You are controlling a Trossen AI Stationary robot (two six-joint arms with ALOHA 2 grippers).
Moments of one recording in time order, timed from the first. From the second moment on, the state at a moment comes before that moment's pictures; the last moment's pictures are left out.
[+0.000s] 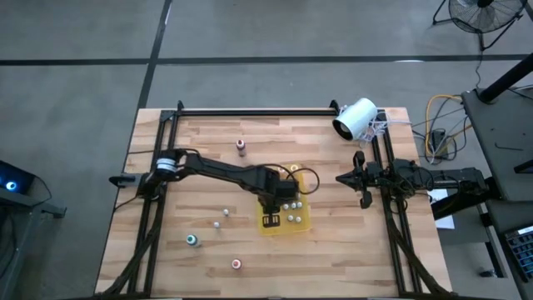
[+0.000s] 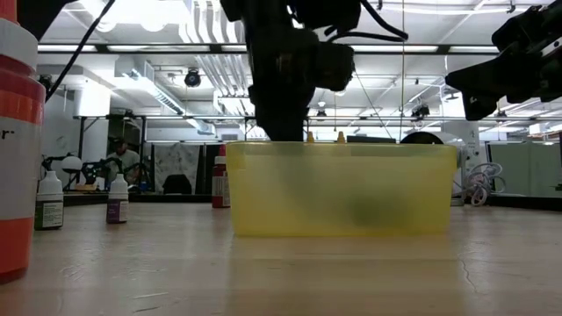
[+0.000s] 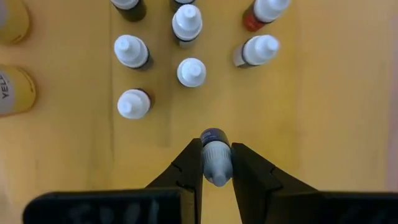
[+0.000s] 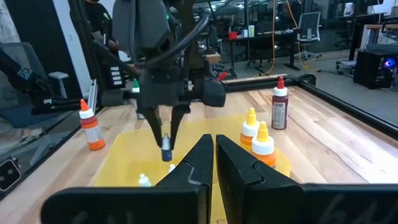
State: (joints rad) left arm -0.11 2.09 1.76 -0.93 0.09 -0.17; right arm 0.03 0.04 0.01 0.01 0.03 0.15
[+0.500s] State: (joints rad) left arm -0.11 2.13 1.76 -0.89 0.06 -0.10; right arm 0.03 0.04 0.01 0.01 0.03 0.15
